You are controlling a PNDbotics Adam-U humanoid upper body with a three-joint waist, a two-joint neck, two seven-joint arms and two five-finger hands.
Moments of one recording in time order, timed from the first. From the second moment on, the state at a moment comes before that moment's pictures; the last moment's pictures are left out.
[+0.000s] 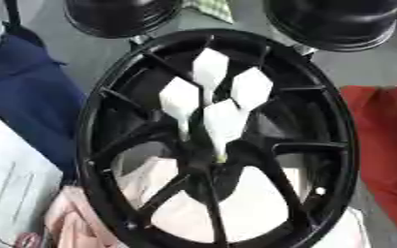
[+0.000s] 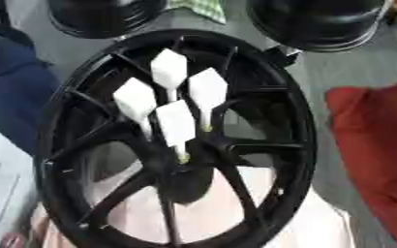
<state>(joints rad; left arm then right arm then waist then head) -0.11 0.32 0.10 -1.98 0.15 0.12 0.30 -0.90 -1.03 0.14 -1.52 0.00 -0.24 0.38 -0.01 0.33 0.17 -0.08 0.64</state>
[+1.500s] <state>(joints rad) -0.11 0.32 0.10 -1.98 0.15 0.12 0.30 -1.01 -0.98 0.35 -1.49 0.16 -0.44 0.63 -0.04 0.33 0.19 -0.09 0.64</state>
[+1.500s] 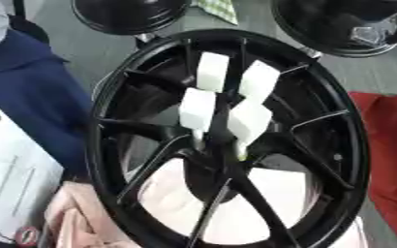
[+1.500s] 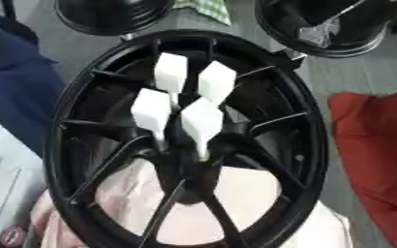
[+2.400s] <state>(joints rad) -0.13 0.32 0.09 -1.98 0.15 0.13 0.29 -1.10 -0.89 0.41 -1.42 0.15 -0.42 0.76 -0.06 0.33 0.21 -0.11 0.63</state>
